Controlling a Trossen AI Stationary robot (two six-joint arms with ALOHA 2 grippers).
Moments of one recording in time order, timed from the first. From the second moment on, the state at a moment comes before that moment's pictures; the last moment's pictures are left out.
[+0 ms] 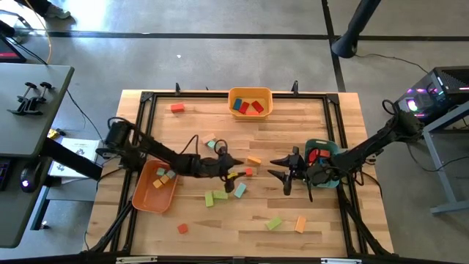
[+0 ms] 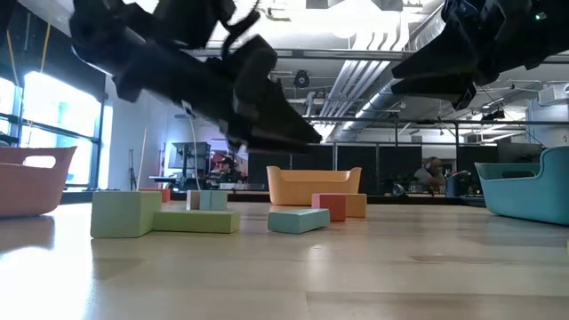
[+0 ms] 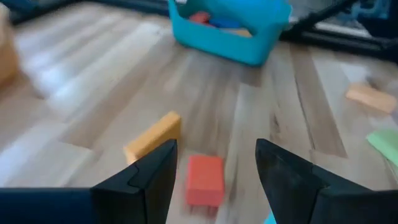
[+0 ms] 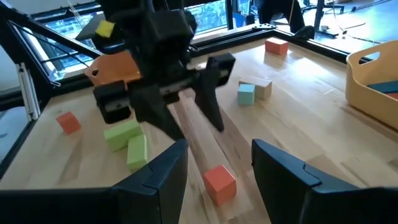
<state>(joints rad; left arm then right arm) -0.19 1.85 0.77 0.67 -0.34 -0.26 0.47 1.19 0.40 0.45 0.68 0.40</state>
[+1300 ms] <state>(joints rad) -0.12 2.02 0.95 0.44 -0.25 -0.19 0.43 1.19 0.40 0.42 0.65 0.45</state>
